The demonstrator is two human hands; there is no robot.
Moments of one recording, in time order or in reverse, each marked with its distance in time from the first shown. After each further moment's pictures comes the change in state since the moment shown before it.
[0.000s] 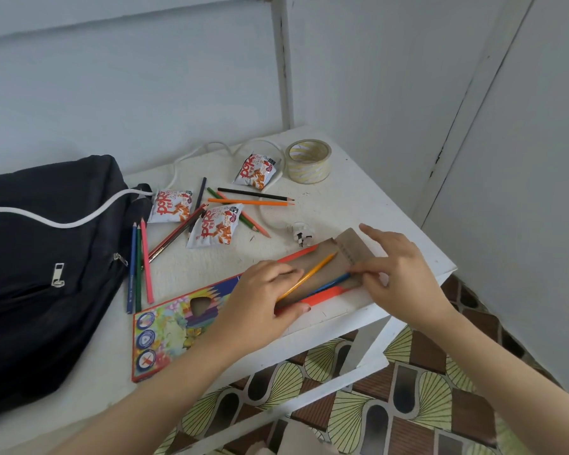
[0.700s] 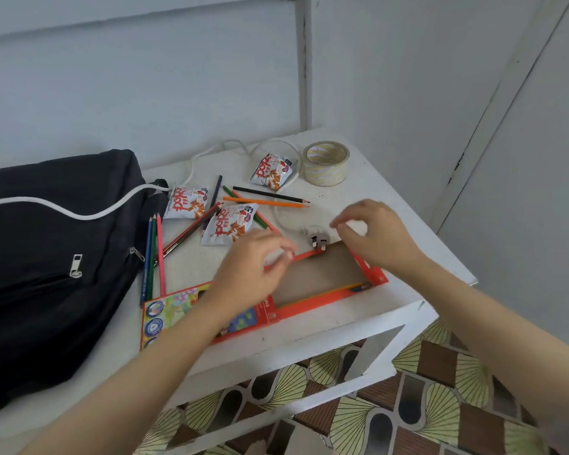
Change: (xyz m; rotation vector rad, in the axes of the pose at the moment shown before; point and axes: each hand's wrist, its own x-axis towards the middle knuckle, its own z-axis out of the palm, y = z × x) left_hand 0.032 -0.023 -0.030 -0.138 0.148 -0.101; right_hand 0.080 -0.024 0.003 0.238 -0.097 0.085
